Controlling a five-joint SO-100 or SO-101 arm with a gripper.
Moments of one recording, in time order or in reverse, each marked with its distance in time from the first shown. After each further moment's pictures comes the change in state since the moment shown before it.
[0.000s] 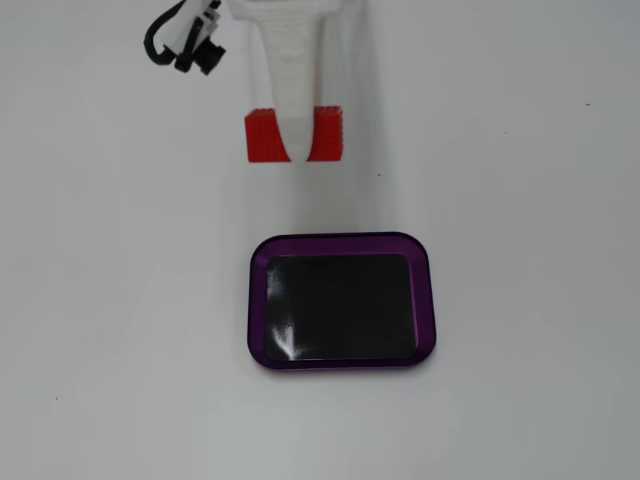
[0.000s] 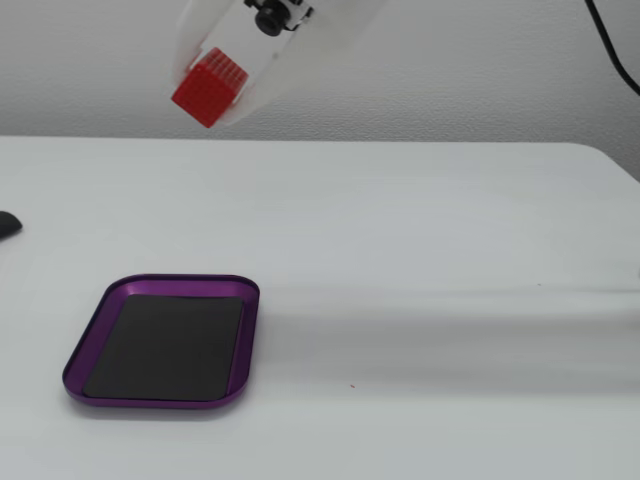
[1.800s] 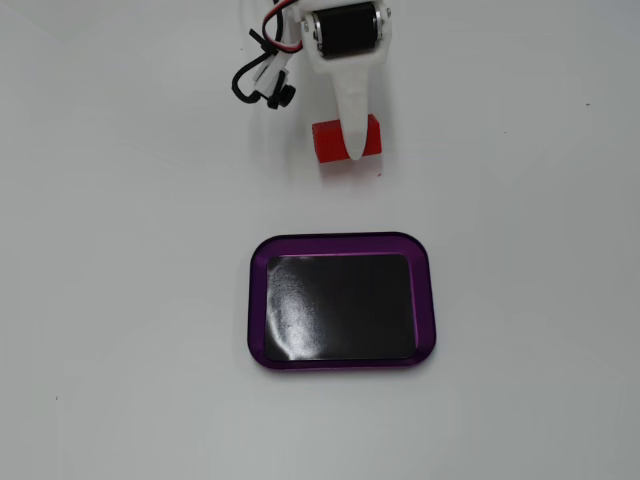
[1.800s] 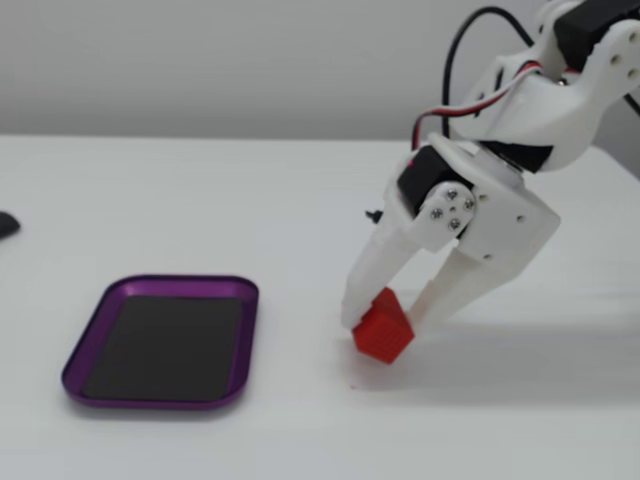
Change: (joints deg) arm -7.2 20.3 61.0 -32.5 -5.5
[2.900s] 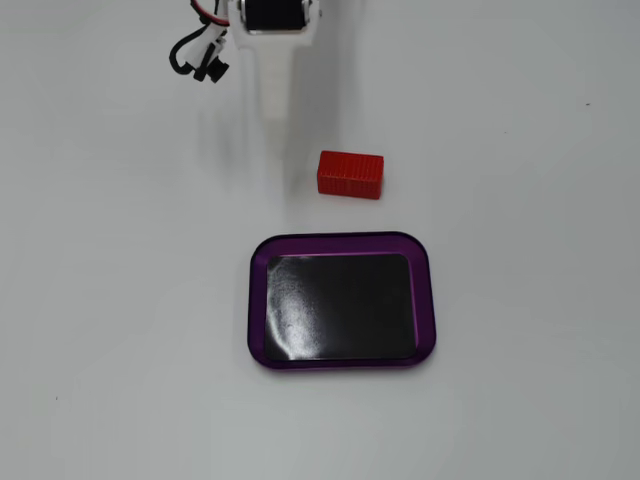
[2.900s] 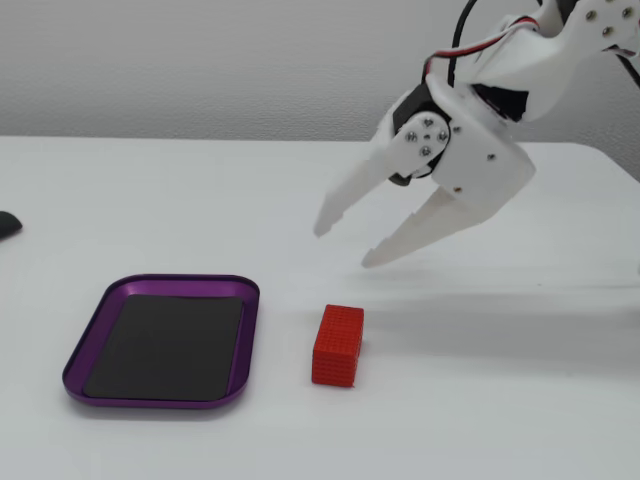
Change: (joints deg) arm 12.7 11.7 -0.9 4.6 0.0
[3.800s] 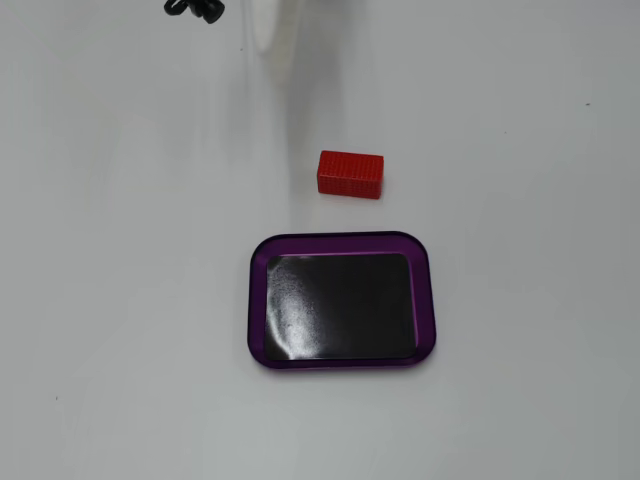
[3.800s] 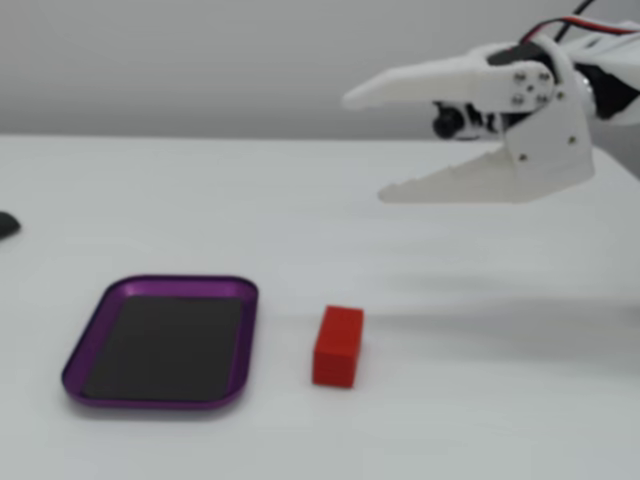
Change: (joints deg) arm 0.6 57.3 30.1 5.5 0.5
